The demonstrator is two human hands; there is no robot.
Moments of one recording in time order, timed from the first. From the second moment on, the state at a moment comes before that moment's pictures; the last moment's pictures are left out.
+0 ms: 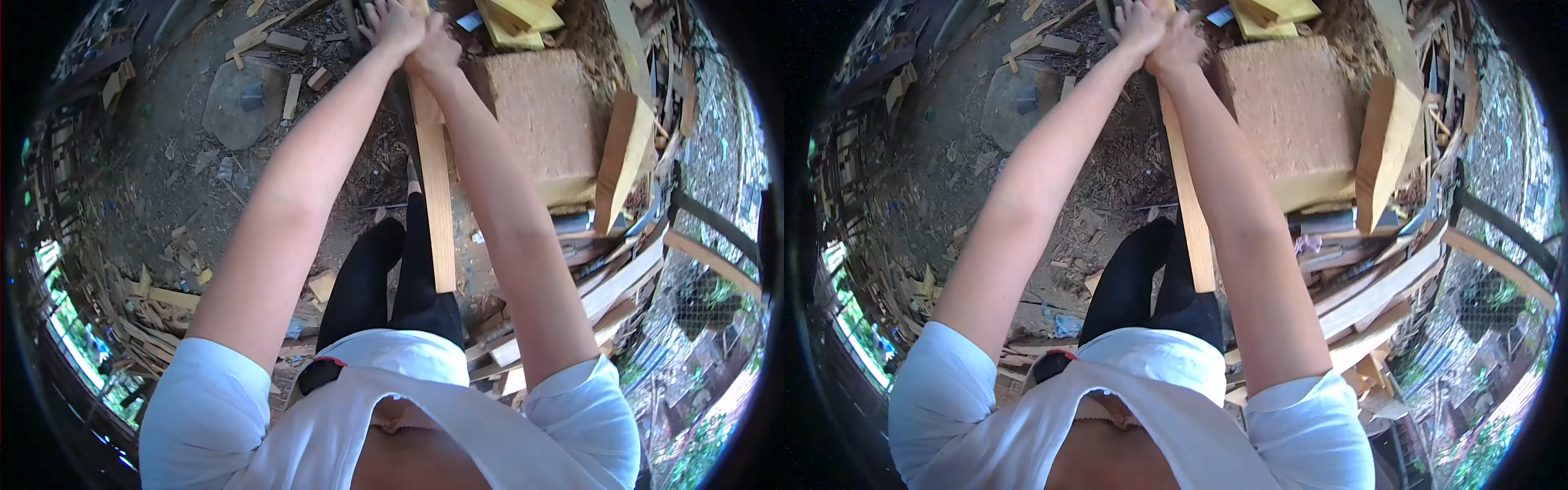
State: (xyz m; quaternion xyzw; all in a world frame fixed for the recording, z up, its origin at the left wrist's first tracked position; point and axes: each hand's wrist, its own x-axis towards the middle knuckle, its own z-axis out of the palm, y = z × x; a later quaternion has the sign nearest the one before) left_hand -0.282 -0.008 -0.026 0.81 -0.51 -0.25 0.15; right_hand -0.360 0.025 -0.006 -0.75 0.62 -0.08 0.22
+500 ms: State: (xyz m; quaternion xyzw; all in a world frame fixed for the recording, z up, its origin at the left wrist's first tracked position) left_hand -0.381 0.354 0.002 0.72 -0.56 -0.34 0.22; right_hand -0.466 0.343 0.040 -0.73 0.59 0.09 0.32
